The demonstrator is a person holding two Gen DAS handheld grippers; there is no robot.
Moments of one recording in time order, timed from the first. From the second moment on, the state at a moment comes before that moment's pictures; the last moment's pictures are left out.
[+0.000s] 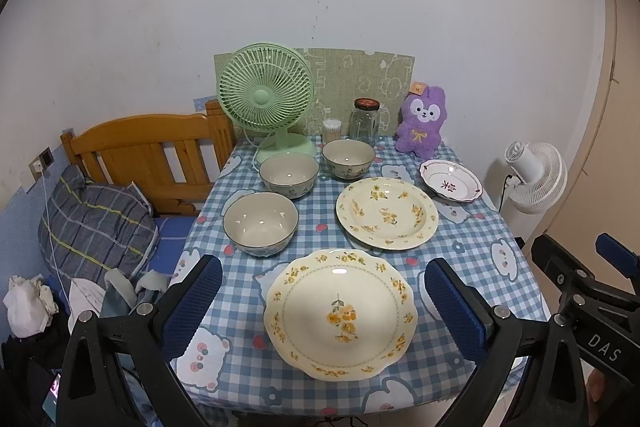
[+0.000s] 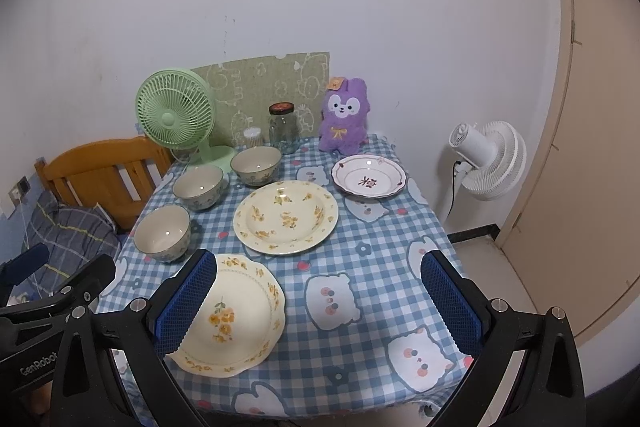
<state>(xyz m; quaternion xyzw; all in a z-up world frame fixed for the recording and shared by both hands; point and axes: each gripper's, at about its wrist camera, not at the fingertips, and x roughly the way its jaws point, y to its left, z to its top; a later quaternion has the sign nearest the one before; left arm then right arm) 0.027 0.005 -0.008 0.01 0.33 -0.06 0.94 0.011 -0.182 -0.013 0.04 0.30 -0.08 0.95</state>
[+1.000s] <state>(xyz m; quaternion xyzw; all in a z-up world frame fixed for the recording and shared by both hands) 0.037 0.011 -0.007 0.01 0.33 -0.06 0.94 0.020 -0.175 -0.011 0.04 0.30 -0.07 0.95</state>
